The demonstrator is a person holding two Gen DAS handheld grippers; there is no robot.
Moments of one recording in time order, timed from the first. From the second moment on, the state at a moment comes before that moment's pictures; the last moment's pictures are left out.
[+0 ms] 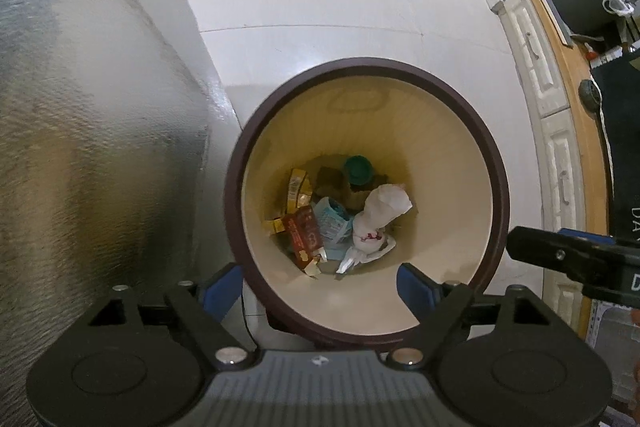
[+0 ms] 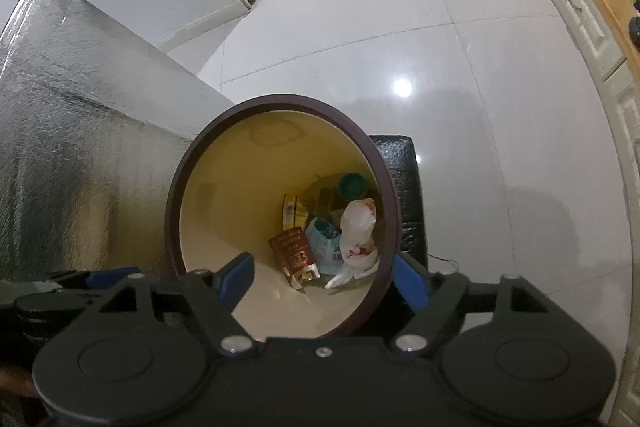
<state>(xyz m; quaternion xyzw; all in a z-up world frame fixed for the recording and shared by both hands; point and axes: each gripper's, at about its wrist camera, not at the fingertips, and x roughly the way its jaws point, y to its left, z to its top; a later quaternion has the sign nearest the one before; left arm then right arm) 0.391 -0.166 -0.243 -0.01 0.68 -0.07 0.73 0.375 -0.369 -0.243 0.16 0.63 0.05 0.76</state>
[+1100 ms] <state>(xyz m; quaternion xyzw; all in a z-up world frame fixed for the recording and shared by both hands) 0.340 -0.130 -0.160 -0.03 0.63 -0.06 0.78 0.326 -0.357 -0.165 0.06 0.59 0.05 0.80</state>
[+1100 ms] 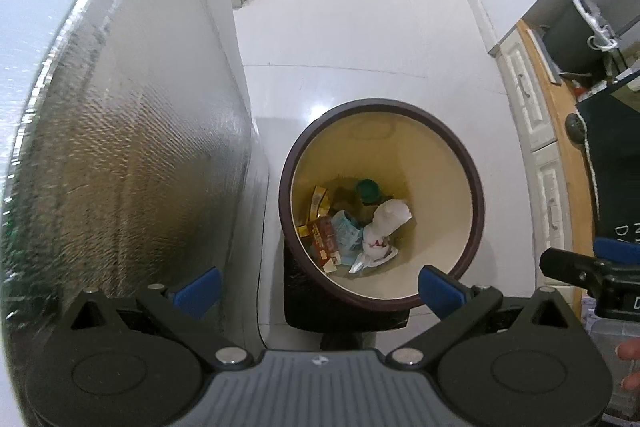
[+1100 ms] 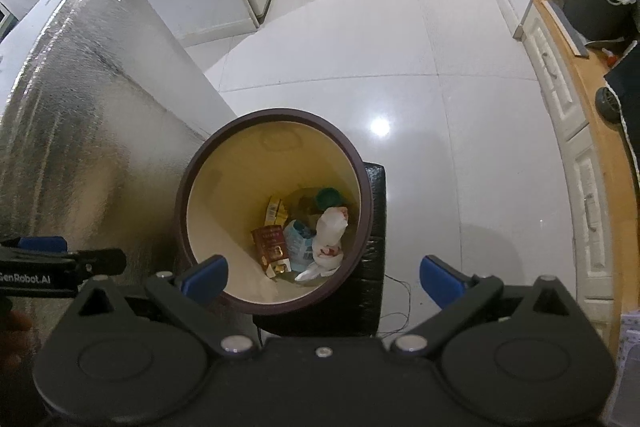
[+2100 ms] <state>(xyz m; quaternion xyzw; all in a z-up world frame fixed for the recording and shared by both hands) 0.267 -0.039 -0.015 -0.05 0.48 -0.09 0.87 0.268 -0.297 -0.038 0.05 0.49 0.06 0.87</state>
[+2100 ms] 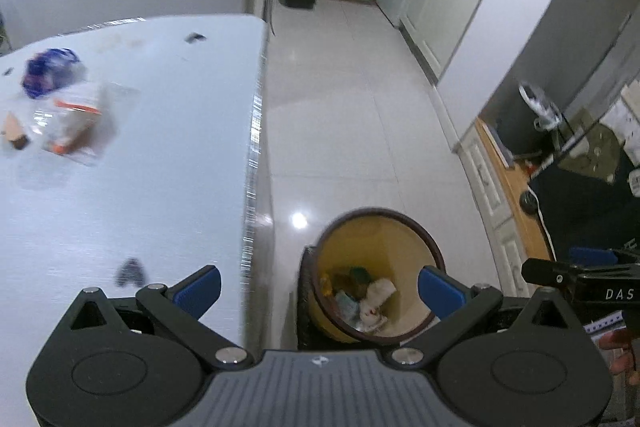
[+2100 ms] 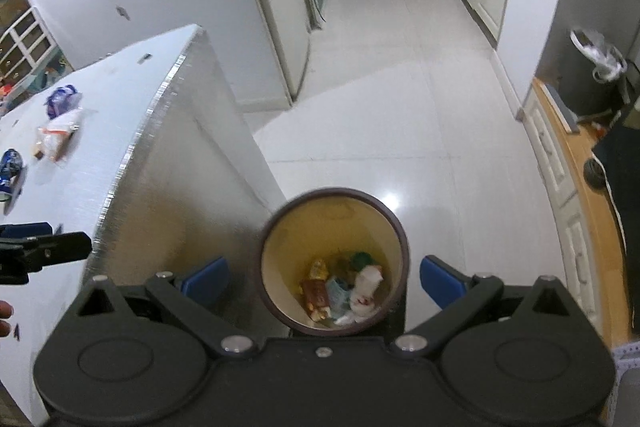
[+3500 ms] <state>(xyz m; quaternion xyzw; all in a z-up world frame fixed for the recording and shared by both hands) 0.305 0.261 0.000 0.00 0.38 0.18 0.91 0.331 0.021 0.014 -0.09 0.38 0.23 0.89</state>
